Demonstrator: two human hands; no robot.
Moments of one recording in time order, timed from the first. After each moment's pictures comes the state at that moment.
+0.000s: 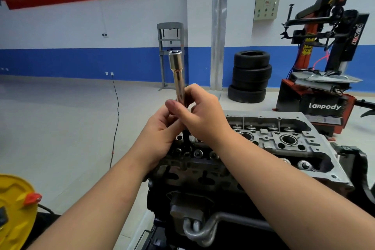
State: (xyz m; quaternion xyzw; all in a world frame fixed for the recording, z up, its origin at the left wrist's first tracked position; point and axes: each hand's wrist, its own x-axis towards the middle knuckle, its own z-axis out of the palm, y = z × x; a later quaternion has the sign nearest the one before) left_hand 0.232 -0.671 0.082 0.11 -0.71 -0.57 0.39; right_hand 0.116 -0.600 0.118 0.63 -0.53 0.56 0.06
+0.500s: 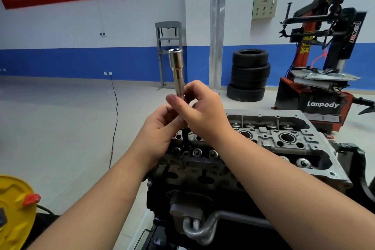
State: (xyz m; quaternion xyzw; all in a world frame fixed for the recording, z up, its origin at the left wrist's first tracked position) left_hand 0.231 -0.674 0.079 0.12 -0.72 -0.56 0.40; right_hand 0.117 -0.600 0.119 0.60 -0.53 0.60 0.05
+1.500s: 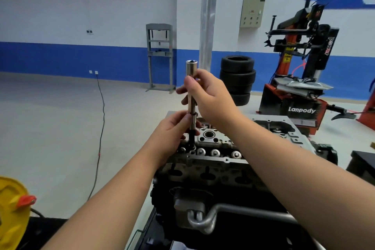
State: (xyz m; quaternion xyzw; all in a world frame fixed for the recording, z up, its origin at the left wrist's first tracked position) left_hand 0.234 -0.676 0.082 0.12 -0.73 -0.58 0.34; right_hand 0.140 -0.578 0.171 0.57 -0.57 0.59 -0.04
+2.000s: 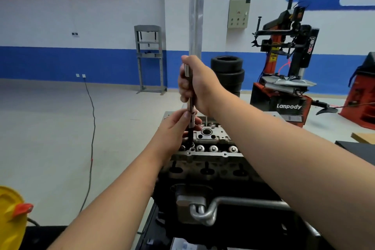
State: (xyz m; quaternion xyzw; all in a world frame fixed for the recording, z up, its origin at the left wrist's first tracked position) left_hand 0.228 -0.677 0.078 0.10 -0.71 -0.60 0.35; right_hand 0.166 -0.595 0.206 0.39 -0.54 0.69 -0.28
